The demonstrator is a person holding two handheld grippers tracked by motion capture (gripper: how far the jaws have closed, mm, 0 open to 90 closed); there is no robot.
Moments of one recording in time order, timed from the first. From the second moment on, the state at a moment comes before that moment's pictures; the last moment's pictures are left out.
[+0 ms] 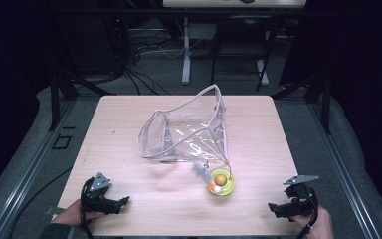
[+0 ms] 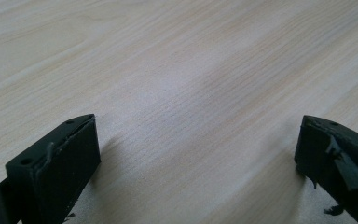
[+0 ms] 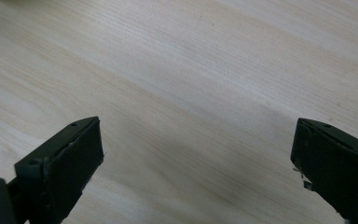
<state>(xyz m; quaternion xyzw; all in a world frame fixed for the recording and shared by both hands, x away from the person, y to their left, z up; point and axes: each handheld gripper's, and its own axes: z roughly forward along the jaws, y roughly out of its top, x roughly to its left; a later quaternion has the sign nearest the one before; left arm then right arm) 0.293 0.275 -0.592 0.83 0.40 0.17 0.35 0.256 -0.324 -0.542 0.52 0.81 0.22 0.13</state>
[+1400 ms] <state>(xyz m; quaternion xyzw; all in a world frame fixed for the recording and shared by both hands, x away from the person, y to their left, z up) 0.293 0.275 -0.592 0.83 0.40 0.17 0.35 0.272 -0.270 -0.529 0.44 0.86 0.23 0.13</state>
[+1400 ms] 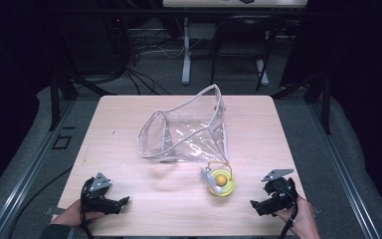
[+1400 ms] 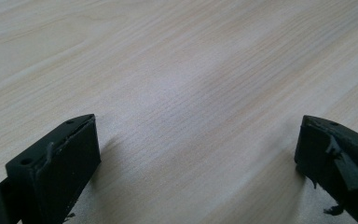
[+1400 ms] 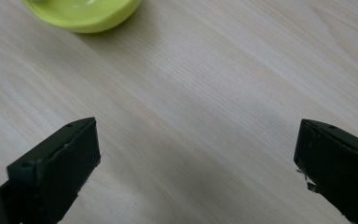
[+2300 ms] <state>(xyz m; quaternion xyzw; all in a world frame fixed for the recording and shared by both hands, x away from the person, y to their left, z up) 0.293 0.276 -0.592 0.83 0.40 0.17 0.35 0.287 -0.233 -0.506 0.39 0.87 0.26 0.14</state>
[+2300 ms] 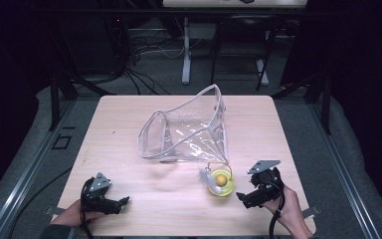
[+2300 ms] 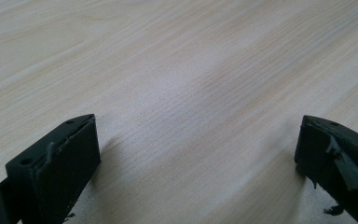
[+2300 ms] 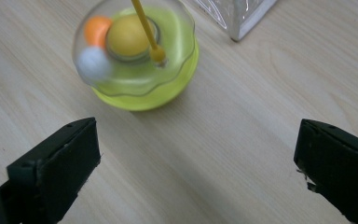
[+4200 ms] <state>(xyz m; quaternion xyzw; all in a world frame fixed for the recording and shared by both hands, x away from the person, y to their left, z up) 0.293 0.275 -0.592 0.83 0.40 0.17 0.35 0.285 -0.188 -0.453 0.30 0.86 0.36 0.22</state>
